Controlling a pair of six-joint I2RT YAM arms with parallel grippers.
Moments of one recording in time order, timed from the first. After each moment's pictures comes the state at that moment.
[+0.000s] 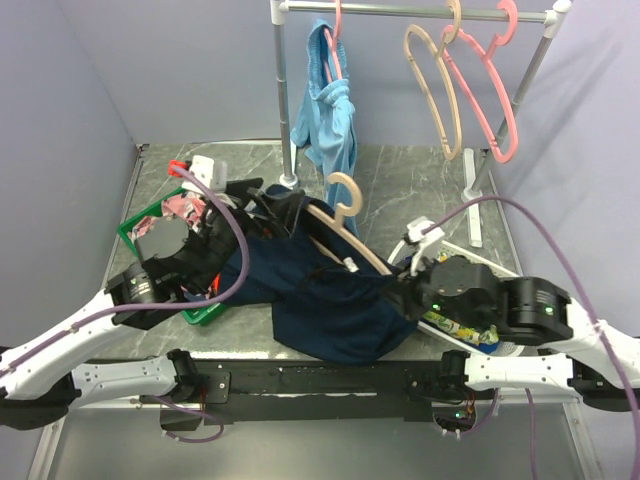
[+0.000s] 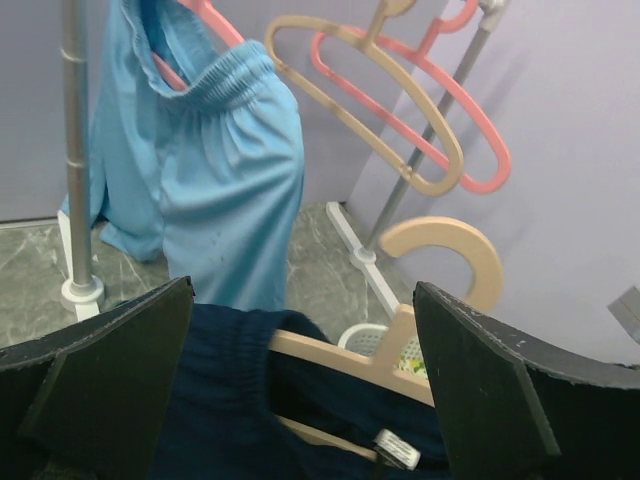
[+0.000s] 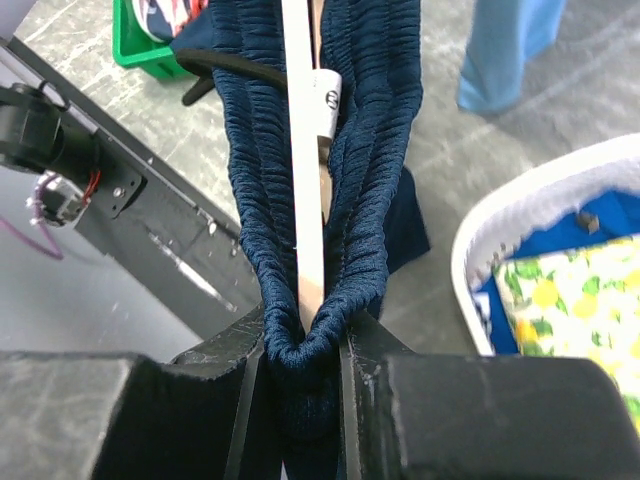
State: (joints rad) left arm -1.09 0.94 1.25 -0.12 -0.55 -0.27; right arm 1.28 0.81 1.27 -1.04 0.42 0.49
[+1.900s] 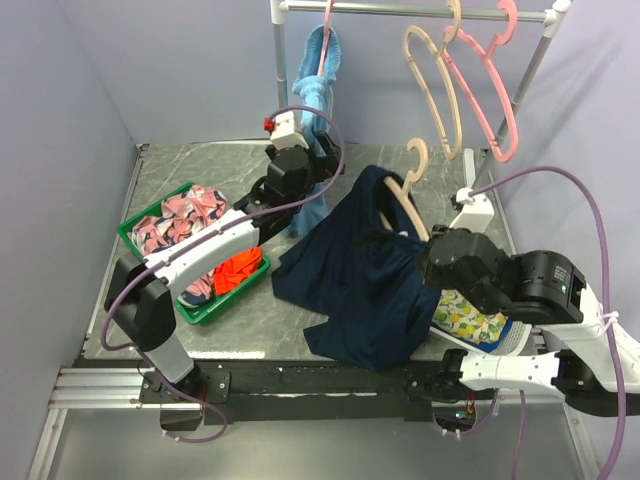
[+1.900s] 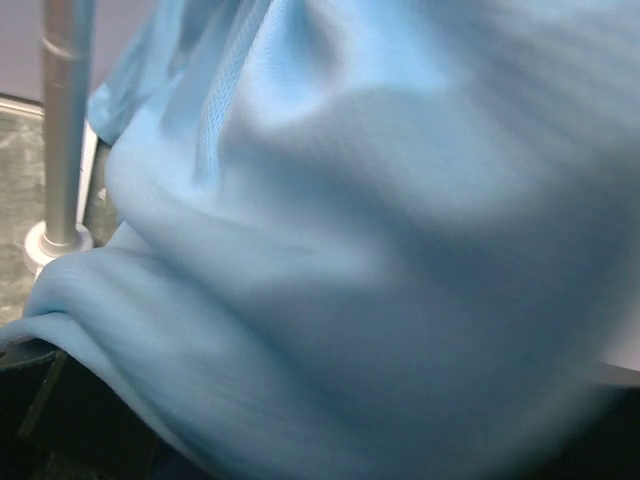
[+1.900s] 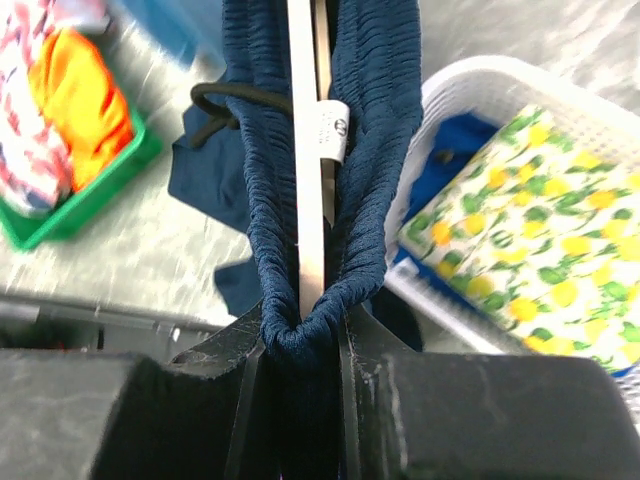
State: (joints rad) left arm -0.74 1.65 1.43 0.14 -0.48 -0.59; right arm 1.12 0.97 1.58 -1.44 0.68 0.89
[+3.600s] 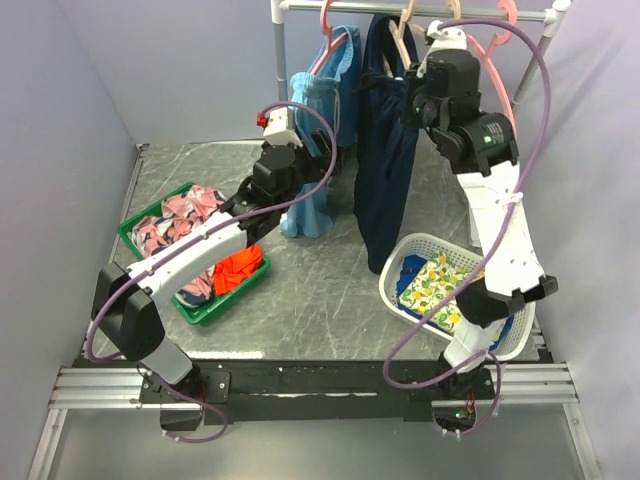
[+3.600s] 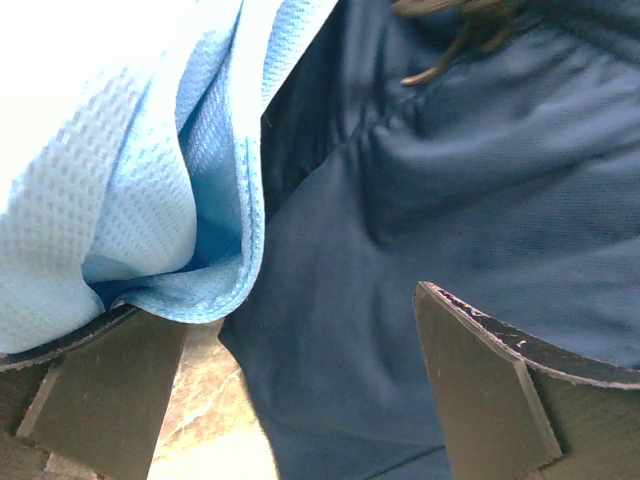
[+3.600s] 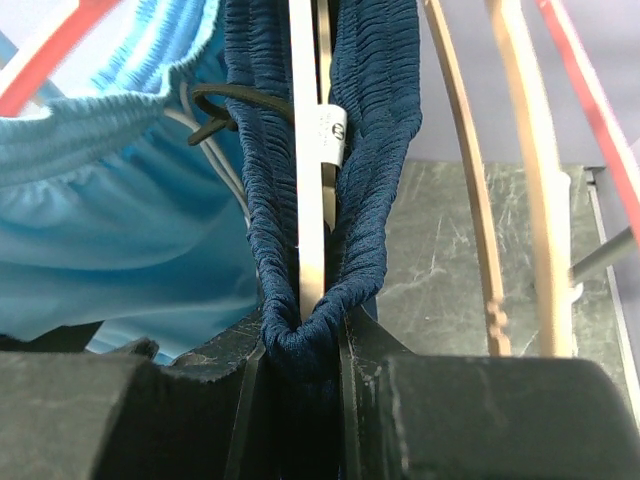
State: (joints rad) left arm -0.72 1.57 1.40 0.12 -0.34 -0.59; right arm 0.43 1.74 2.47 -1.03 0.36 0.18
